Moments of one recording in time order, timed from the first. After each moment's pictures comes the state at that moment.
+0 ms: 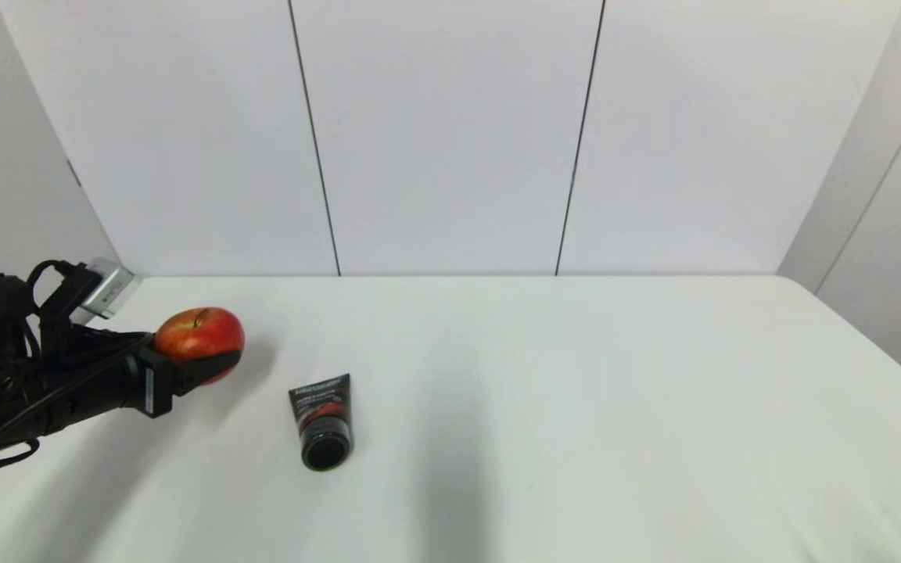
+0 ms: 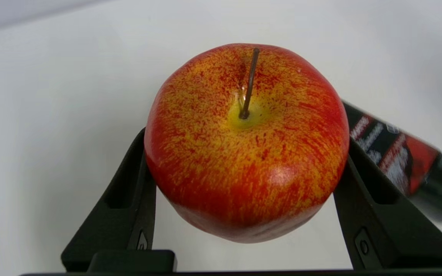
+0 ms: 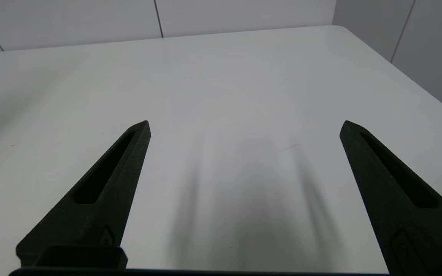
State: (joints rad) left arm 0.08 1.54 -0.48 -0.62 -0.51 0.23; right arm 0.00 0.00 0.00 -0.04 -0.03 0.06
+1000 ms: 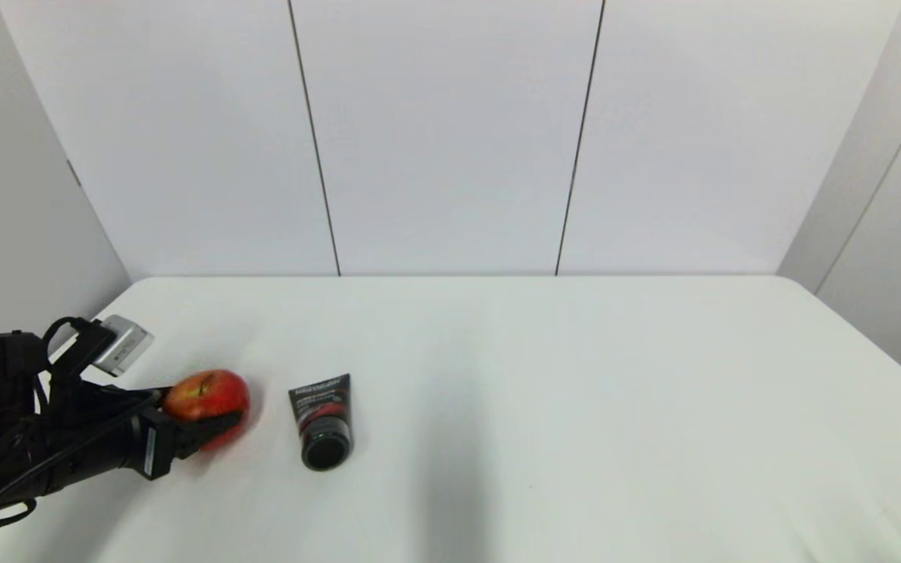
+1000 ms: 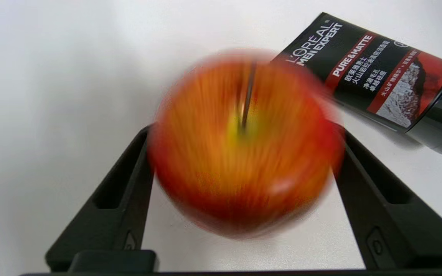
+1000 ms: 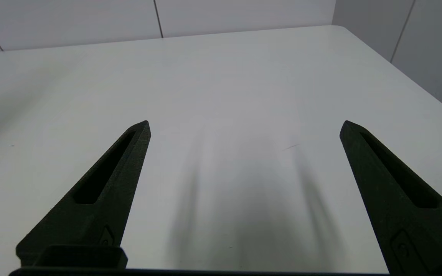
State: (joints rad) left arm 0.08 1.56 -0.34 -0.66 -0.51 0.26; right arm 0.00 0.00 0.00 -0.04 -0.03 0.06
